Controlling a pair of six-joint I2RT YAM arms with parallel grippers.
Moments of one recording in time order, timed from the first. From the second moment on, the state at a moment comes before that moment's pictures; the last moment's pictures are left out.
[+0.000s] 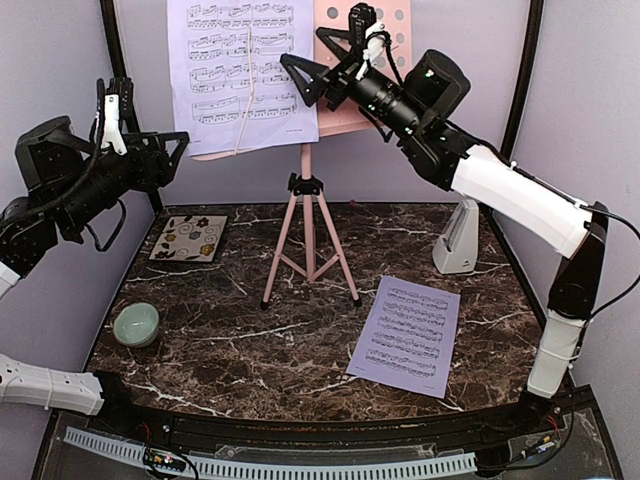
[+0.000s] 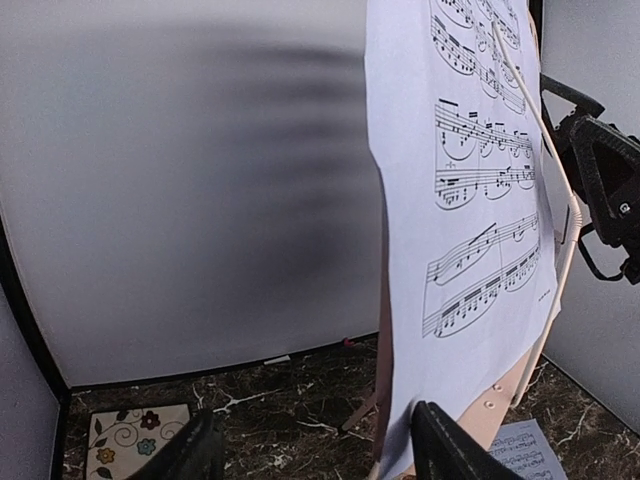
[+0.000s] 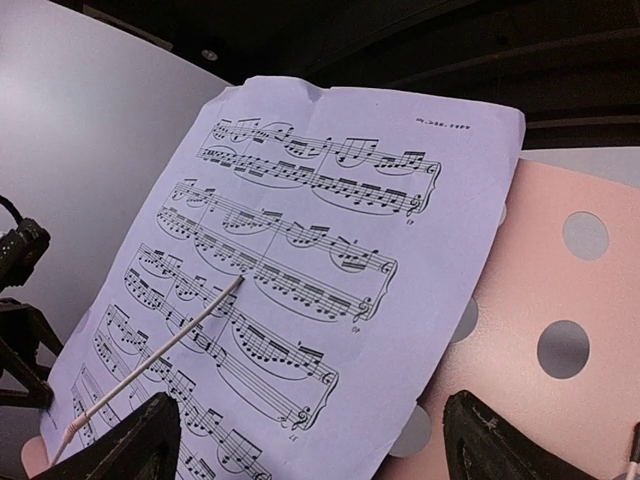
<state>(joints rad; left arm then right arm) -0.82 0.94 1.31 -0.36 -0.45 -0.07 0.83 1.84 1.95 0.44 -0.31 -0.21</state>
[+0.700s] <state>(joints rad) -0.82 0.85 1.21 -0.36 -0.36 -0.08 0.82 1.79 1.97 0.40 -0.34 -0.16</state>
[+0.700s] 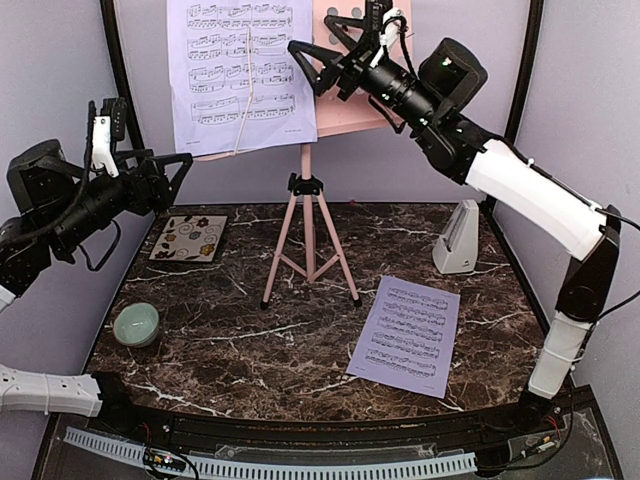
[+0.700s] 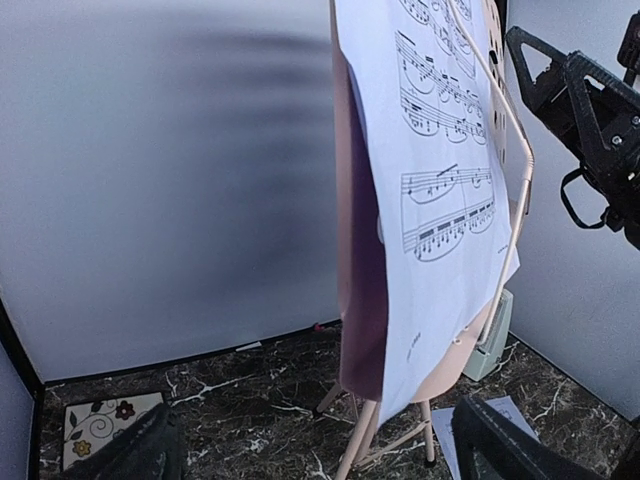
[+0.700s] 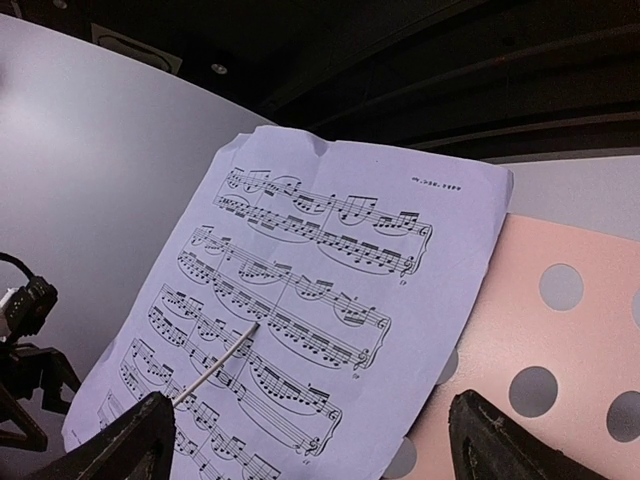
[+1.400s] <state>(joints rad) -0.81 0.73 0.86 -0.26 -0.16 -0.23 0.82 1.47 1.67 0.19 -0.36 -0.06</state>
